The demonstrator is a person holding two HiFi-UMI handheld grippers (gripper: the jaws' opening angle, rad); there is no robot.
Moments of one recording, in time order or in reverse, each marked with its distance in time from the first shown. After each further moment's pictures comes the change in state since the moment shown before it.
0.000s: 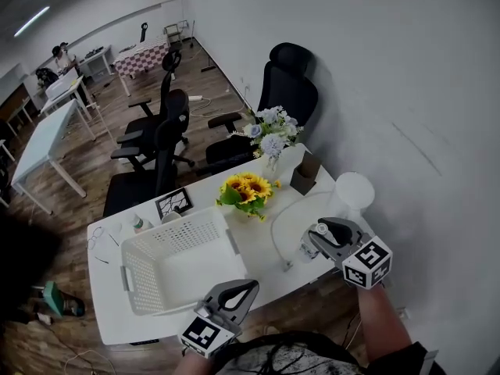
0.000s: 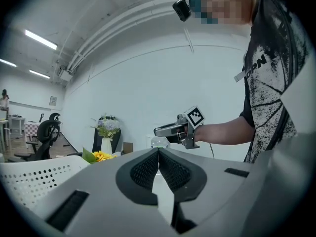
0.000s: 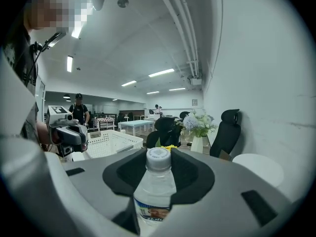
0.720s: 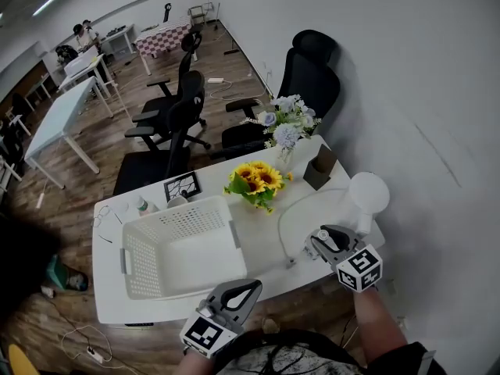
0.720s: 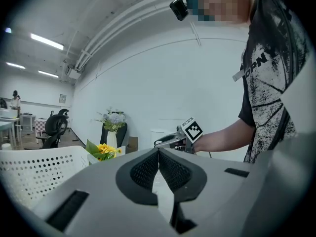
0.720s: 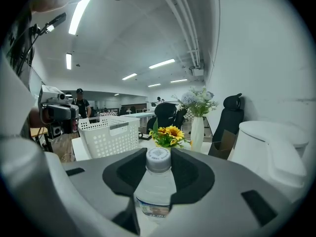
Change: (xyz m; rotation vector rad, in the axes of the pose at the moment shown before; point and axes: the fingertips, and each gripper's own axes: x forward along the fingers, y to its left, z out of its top) left arm 0.016 -0.007 -0.018 -0.041 0.043 0.099; right arm 0.028 -0.022 -0.084 0.018 0.089 0.037
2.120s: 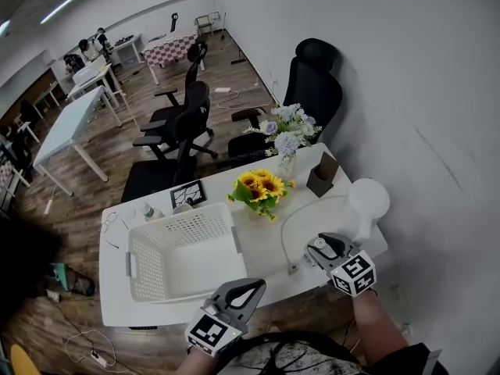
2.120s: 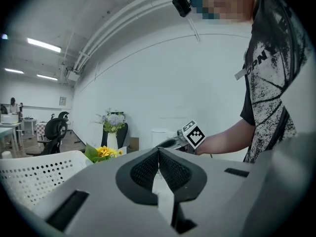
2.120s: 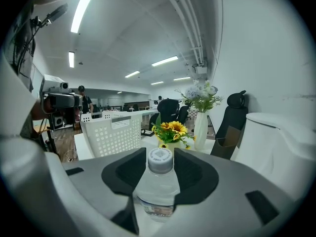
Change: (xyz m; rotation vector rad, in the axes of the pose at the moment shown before) left arm 0.014 0.002 0.006 0.053 0.029 0.017; right arm 0.014 0.004 -0.021 -0.022 0.026 0.029
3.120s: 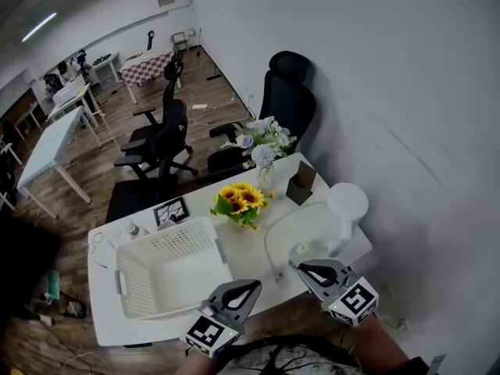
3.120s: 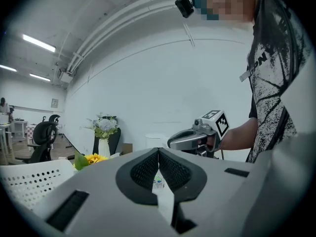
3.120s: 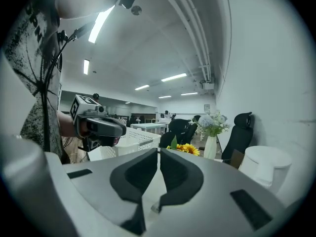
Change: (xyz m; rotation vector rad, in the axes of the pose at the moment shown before) left arm 0.020 -0.006 0.015 0.017 -0.058 -0.079; right arm -0.070 0.071 0.061 -0.080 -0.167 0.070
